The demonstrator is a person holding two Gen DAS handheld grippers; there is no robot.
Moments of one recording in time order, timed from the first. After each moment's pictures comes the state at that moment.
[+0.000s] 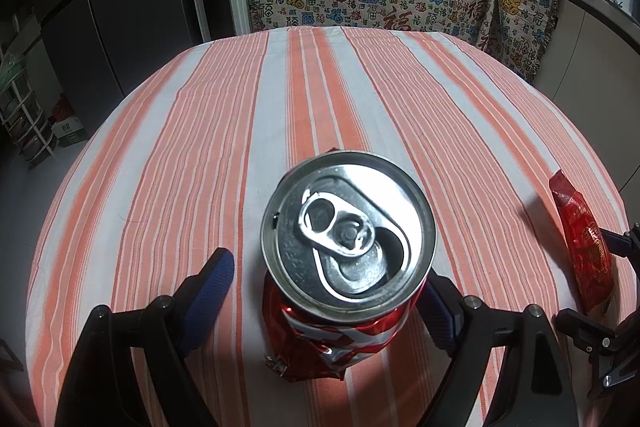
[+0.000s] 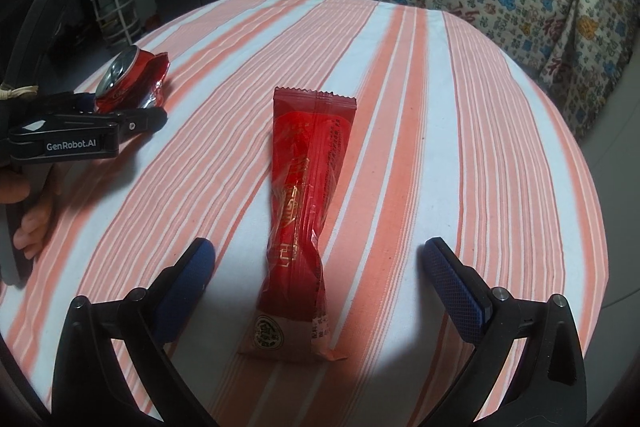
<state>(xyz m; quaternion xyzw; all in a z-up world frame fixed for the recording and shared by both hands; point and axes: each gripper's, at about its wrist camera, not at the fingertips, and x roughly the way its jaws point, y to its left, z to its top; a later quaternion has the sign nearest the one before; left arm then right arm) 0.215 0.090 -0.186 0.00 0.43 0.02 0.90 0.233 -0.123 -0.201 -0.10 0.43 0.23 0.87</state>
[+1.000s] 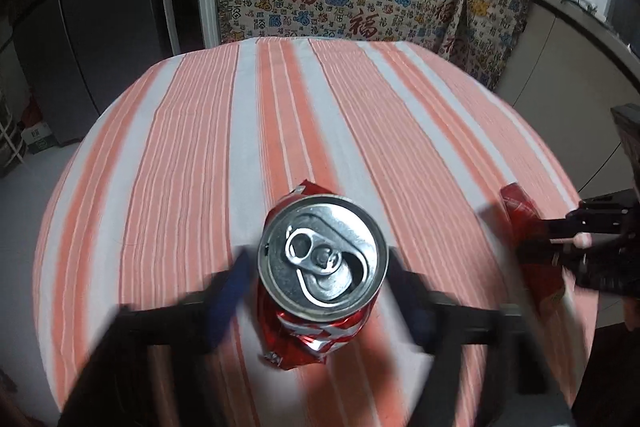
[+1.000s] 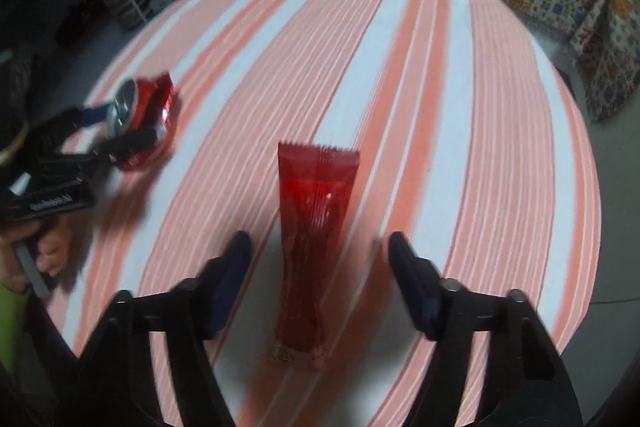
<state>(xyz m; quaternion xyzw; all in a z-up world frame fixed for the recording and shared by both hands) 0.221 0.094 -0.156 -0.01 0.45 -0.04 0.89 0.289 -0.108 -0.168 -0.10 0.55 0.25 0.79</state>
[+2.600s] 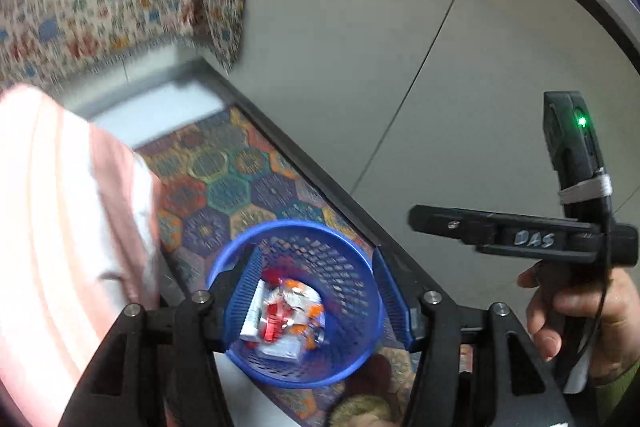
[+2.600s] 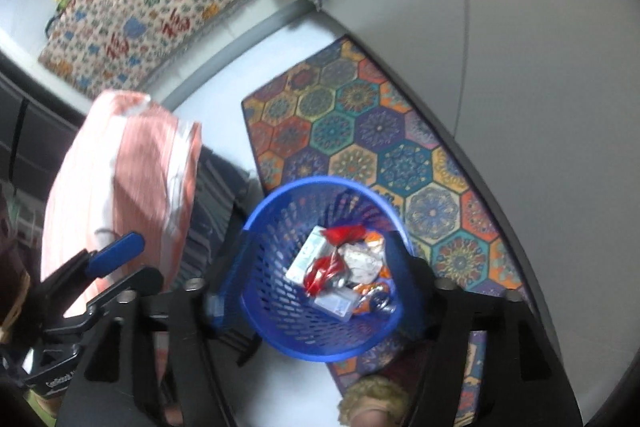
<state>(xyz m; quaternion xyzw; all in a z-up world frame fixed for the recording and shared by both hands) 0.232 -0.389 -0.191 0.05 0.44 -0.32 0.84 0.216 -0.589 -0.211 0.25 0.49 -0.02 0.84</state>
